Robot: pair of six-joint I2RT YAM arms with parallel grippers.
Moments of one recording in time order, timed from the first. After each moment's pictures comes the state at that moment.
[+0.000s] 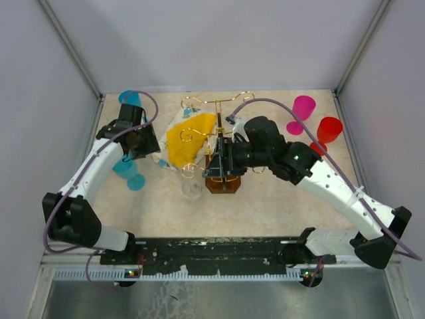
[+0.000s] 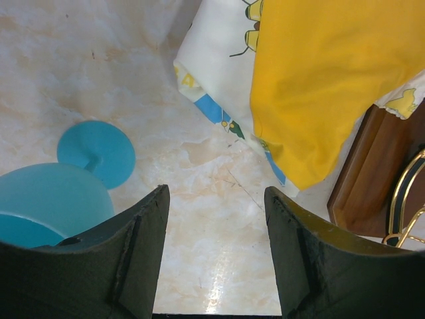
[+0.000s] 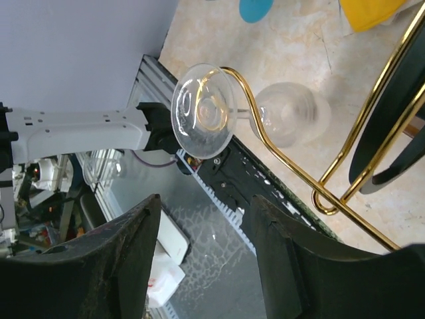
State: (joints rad) left arm -0.22 1.43 1.23 -0.79 -0.09 -0.48; right arm 0.86 1.19 1.33 -0.69 -0.35 0.71
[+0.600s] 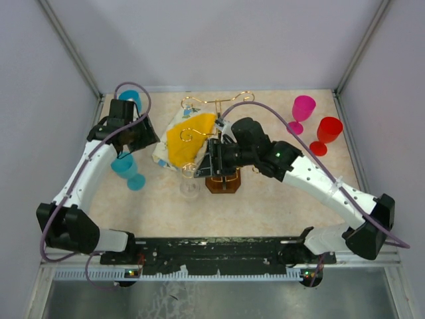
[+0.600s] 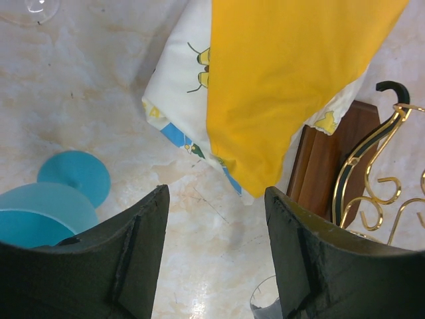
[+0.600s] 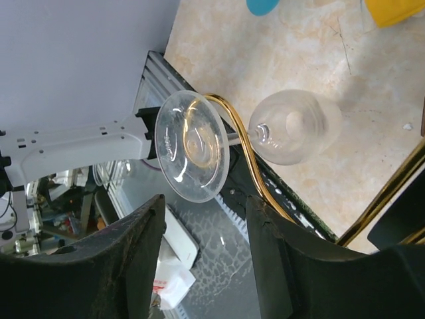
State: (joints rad) left arm -0.18 1.37 1.27 -0.74 -0.01 -0.48; right arm 0.86 1.30 1.28 -0.55 -0.40 0.77
